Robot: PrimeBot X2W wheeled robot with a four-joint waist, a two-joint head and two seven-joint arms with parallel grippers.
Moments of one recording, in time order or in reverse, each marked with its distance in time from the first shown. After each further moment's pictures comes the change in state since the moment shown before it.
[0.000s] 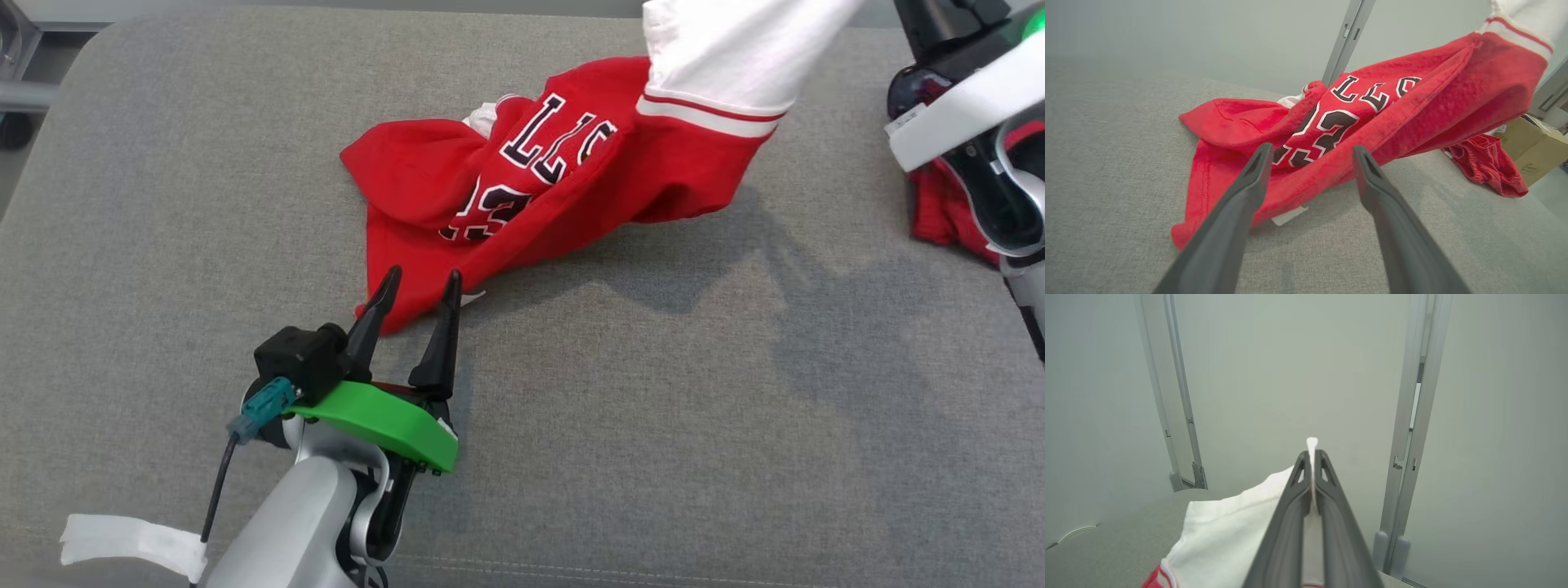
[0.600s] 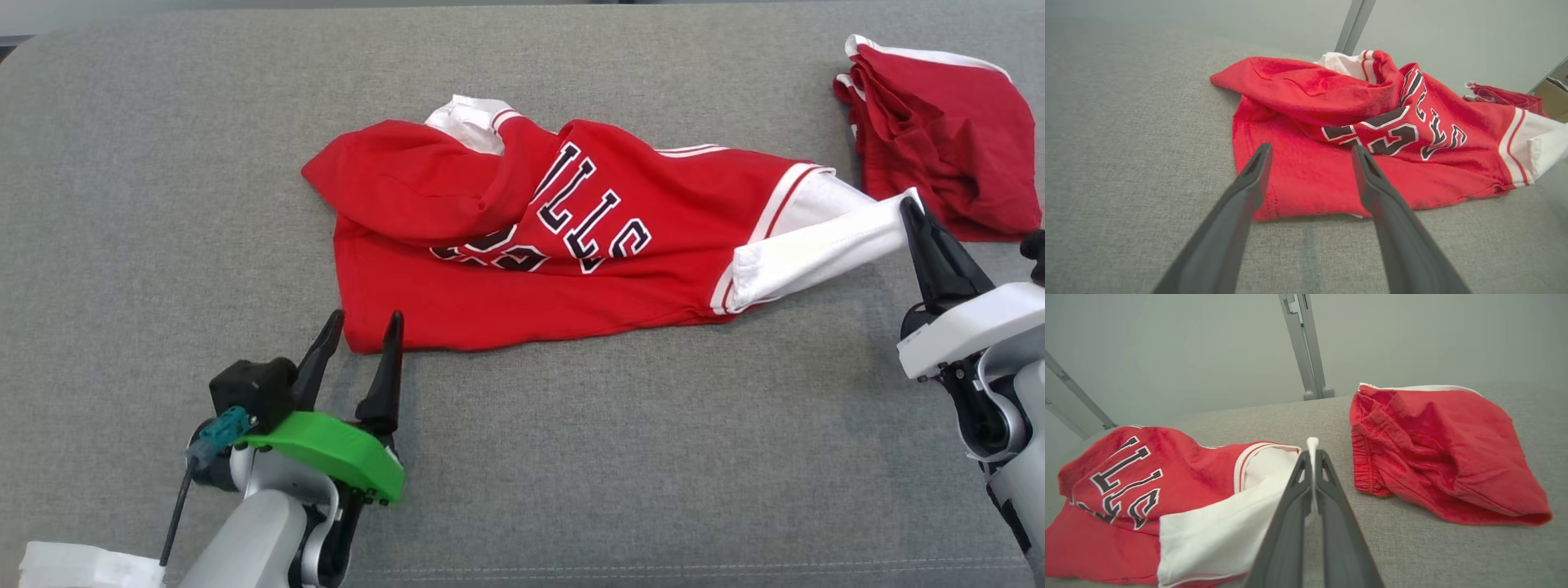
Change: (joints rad) left arm 0.058 0.059 0.050 0.020 0.000 0.005 0.008; right arm 0.407 0.019 -0.094 0.216 0.080 -0.020 -0.155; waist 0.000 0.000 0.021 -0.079
